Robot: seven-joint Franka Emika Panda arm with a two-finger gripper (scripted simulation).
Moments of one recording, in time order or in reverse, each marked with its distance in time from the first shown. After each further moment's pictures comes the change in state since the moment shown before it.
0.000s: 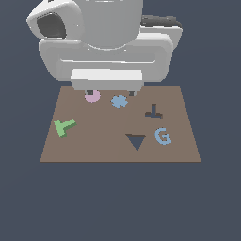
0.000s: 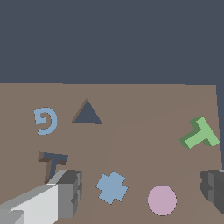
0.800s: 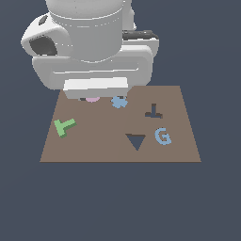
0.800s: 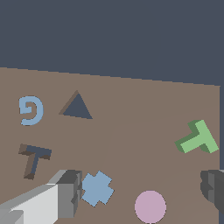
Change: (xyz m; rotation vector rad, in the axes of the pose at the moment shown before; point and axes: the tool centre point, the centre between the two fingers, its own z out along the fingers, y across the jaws) arm -0.006 0.022 0.021 0.007 -0.010 -0.078
